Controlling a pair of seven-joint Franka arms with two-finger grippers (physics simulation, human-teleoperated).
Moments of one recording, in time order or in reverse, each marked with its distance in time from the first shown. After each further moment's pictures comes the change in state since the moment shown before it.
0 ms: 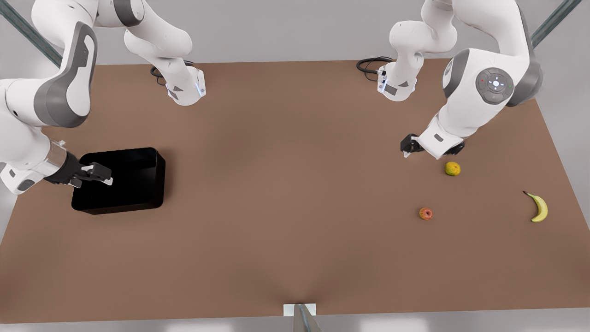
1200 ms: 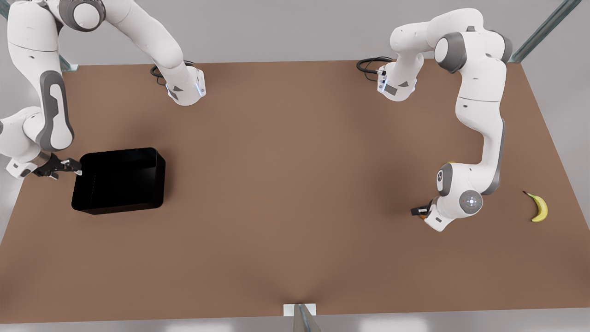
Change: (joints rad) left arm 0.281 0.565 -0.028 -0.193 0.159 0.614 0.003; right arm -0.826 0.111 0.242 -0.747 -0.169 0.881 -0.625
